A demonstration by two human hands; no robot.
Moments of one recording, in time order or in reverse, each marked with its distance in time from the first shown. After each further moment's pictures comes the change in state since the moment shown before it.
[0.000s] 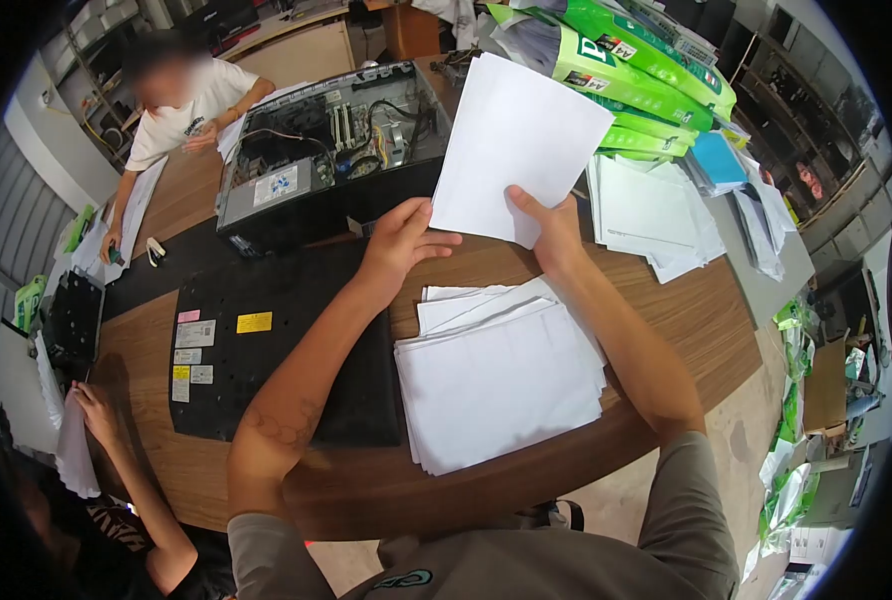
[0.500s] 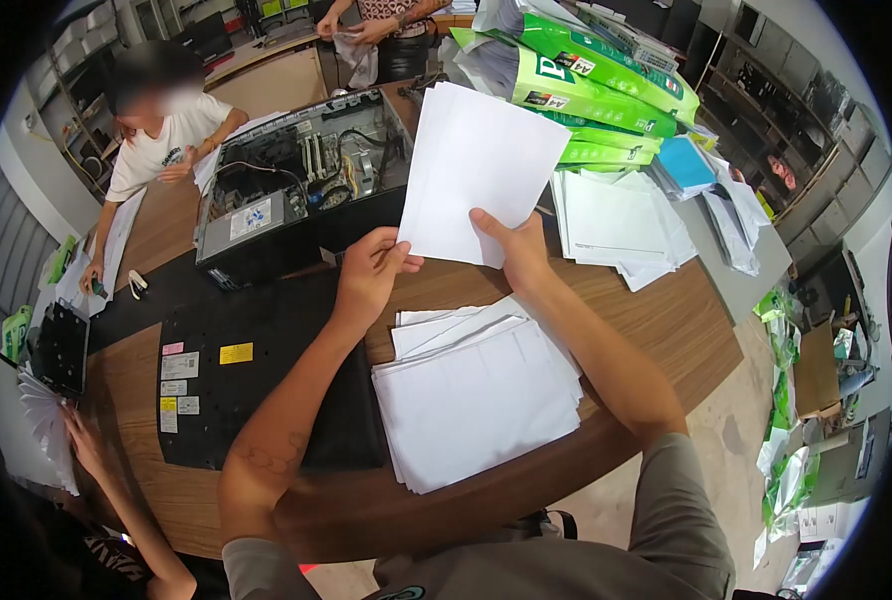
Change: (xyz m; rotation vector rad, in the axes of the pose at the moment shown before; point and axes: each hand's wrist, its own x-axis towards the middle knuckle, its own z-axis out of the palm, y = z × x) left_hand 0.004 -0.013 0.001 0.255 0.079 0.281; right_hand 0.002 0.003 -0.004 -0.130 0.001 -0.064
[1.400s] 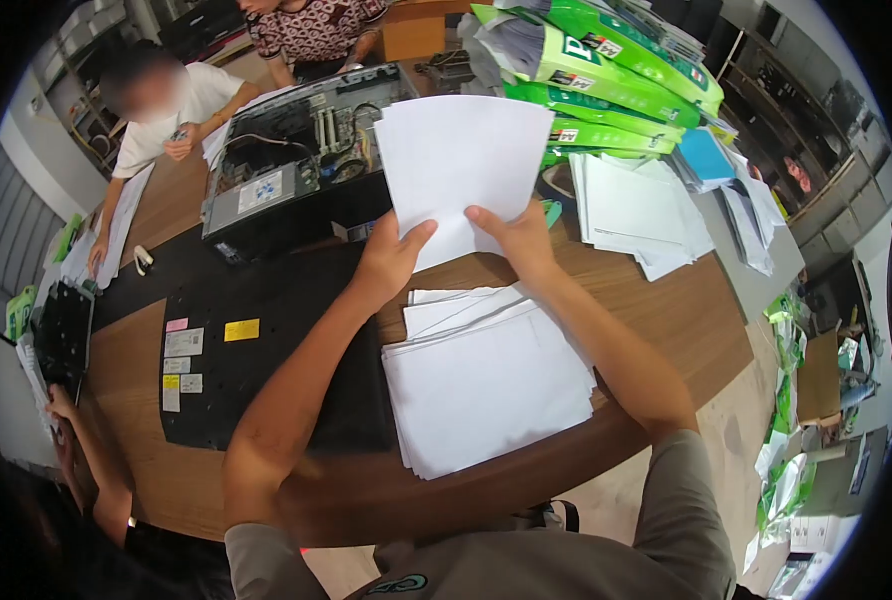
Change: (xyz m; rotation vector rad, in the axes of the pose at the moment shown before) left_hand -0.003 0.014 0.008 0.149 -0.018 -0.076; right_hand -0.022 -0.010 0.020 -0.285 -0.105 0.011
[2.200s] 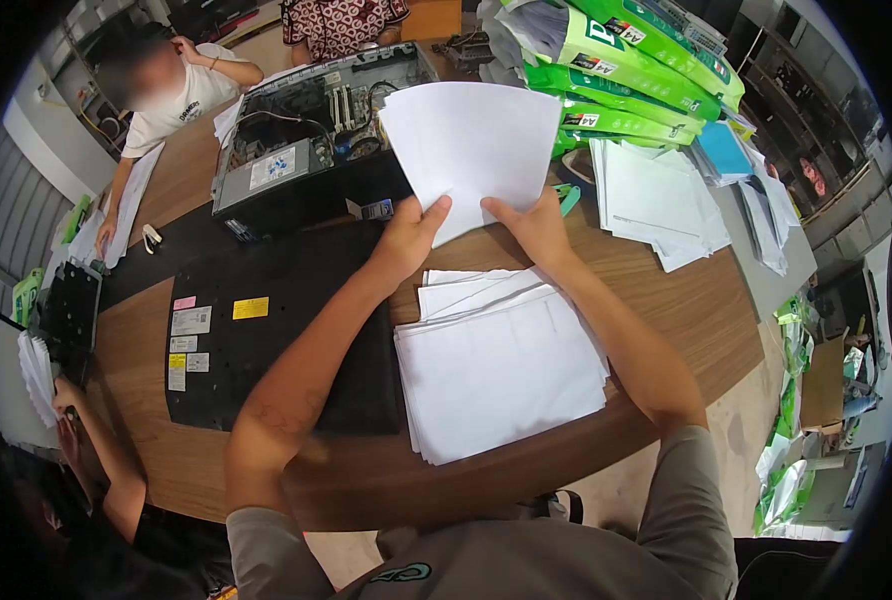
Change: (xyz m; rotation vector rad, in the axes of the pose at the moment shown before) left_hand 0.005 -0.017 0.000 0.175 0.063 -0.176; right_hand 0.001 0.006 -0.001 -0.252 -0.012 -0.080
